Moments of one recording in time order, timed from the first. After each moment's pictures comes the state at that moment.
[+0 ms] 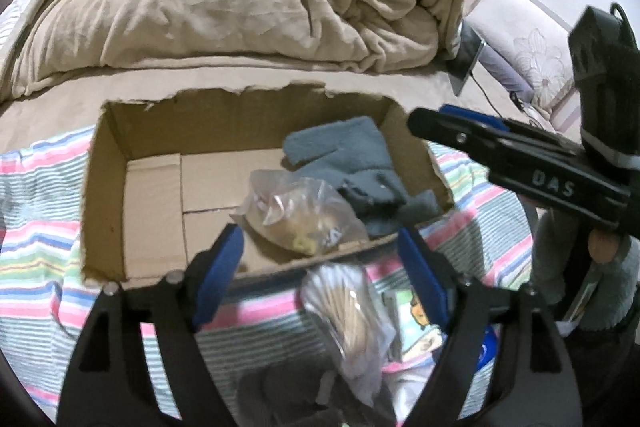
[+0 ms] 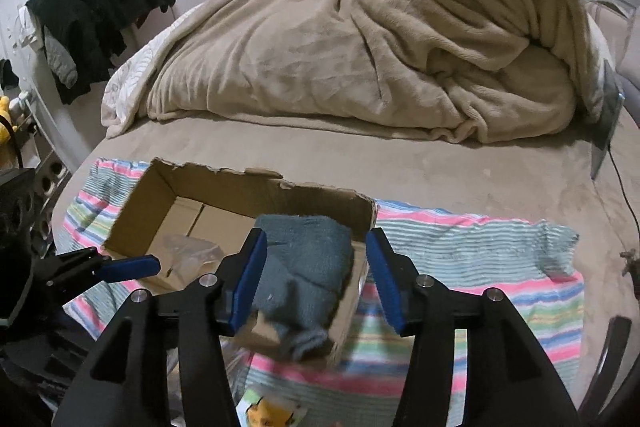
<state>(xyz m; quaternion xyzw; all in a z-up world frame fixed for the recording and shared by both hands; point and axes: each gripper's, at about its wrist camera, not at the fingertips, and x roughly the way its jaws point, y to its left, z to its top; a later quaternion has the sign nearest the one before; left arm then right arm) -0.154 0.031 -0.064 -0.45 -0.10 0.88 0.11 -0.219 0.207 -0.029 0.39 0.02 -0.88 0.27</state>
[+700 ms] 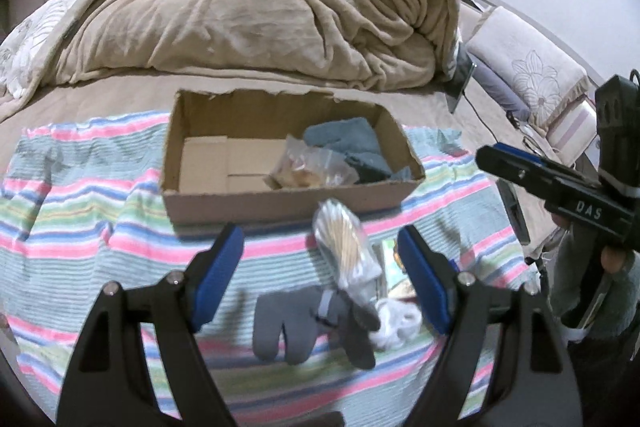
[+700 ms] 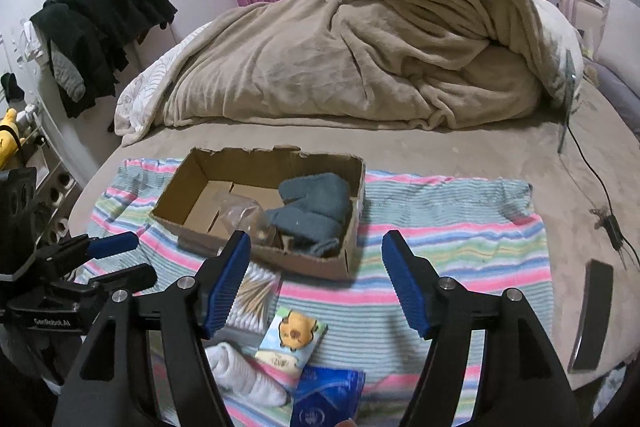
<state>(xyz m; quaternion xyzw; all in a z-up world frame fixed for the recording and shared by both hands) -0.072 0.011 -0.029 -0.41 -0.12 0.90 0.08 -0.133 0.247 0.007 0.38 0.00 -0.89 0.26</state>
